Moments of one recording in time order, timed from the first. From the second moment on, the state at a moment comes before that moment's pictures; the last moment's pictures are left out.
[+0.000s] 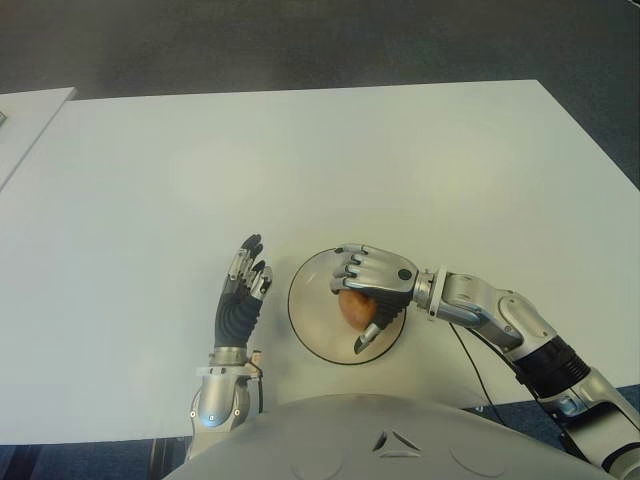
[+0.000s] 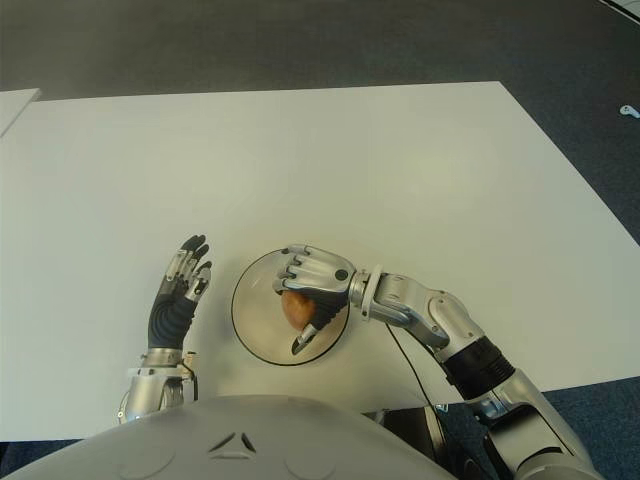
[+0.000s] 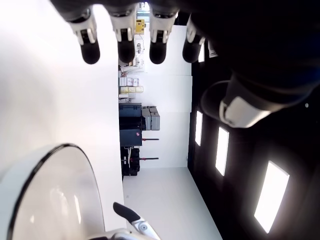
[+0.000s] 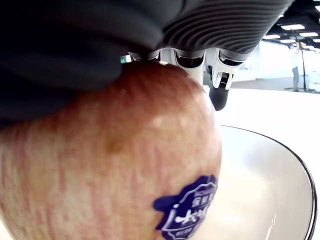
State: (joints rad) left arm 0.65 -0.03 -0.13 -0.23 0.02 -0.39 -0.02; right arm -0.12 -0.61 0.49 -0.09 -0.92 -0.66 0.17
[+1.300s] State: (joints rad) left arm 0.65 -0.04 -0.13 -0.23 0.04 -0.38 -0.01; right arm -0.13 -0.59 0.49 -0.09 -0.87 -0.67 0.23
